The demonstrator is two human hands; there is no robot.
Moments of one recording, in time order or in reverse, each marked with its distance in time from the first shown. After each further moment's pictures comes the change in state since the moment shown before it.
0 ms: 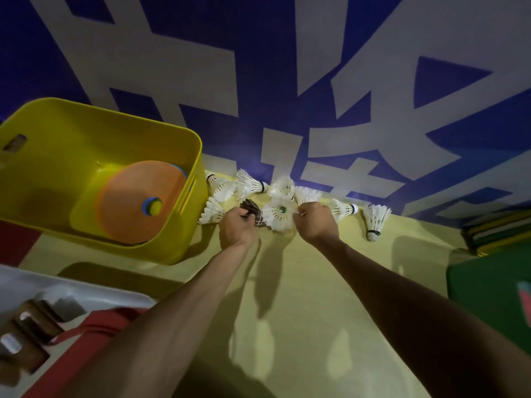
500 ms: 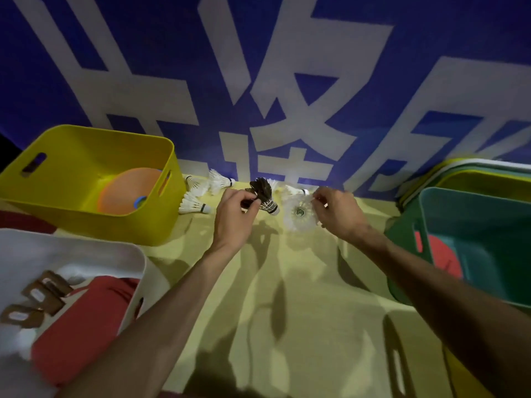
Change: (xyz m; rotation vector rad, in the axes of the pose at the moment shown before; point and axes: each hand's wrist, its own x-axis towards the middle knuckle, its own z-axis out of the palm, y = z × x) left_hand -0.162 0.051 -0.034 -0.038 -0.031 0.628; right_hand -0.140 0.084 -0.136 0.057 0.195 -0.249
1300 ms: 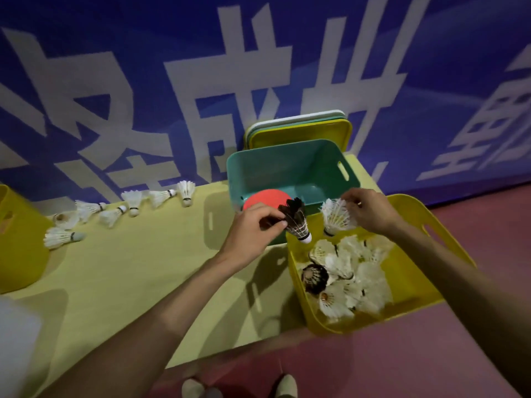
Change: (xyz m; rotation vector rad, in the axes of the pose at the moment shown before) left_hand -0.250 0.226 0.200 -0.072 -0.549 0.476; right_hand -0.297 0.291 -0.197 0.012 0.172 0.393
